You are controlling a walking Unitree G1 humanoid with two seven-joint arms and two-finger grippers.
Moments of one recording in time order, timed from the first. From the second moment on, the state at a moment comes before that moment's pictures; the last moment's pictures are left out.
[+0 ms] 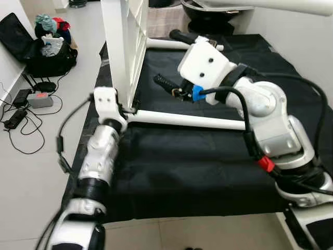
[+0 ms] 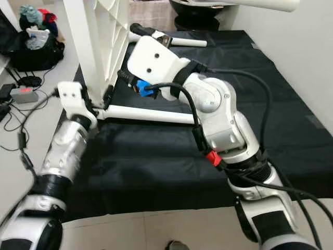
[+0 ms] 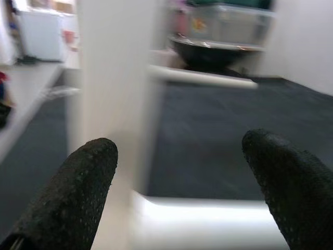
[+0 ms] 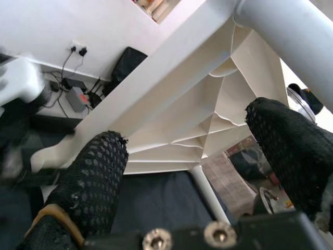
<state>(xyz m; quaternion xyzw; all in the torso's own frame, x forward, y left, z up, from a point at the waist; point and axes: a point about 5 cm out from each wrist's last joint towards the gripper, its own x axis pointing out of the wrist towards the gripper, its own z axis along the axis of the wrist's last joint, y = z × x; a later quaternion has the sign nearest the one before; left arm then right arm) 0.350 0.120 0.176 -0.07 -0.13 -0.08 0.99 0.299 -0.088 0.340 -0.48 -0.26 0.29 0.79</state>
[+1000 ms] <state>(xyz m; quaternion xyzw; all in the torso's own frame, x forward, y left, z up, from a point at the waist) 0.397 0.125 0.200 -0.12 -0.08 -0.09 0.99 0.300 -0.092 0.341 -0.47 -0.25 0.28 0.80</state>
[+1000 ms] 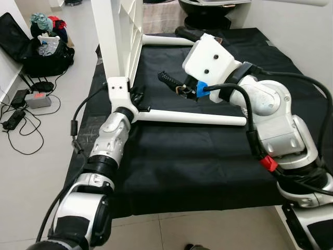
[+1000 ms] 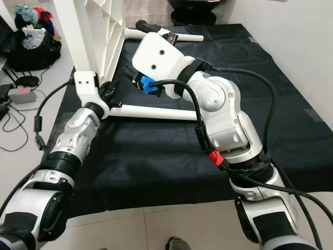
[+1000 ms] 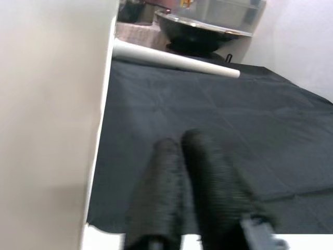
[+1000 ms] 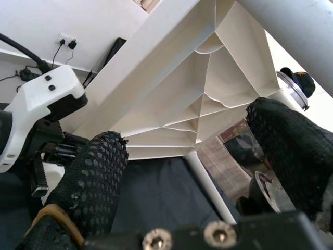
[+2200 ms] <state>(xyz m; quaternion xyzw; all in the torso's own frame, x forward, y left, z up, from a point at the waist) 0.399 0.150 0.192 -0.16 -0.10 -0.04 0.98 0.328 -0.157 0.421 -0.54 -0.29 0.03 0.79</state>
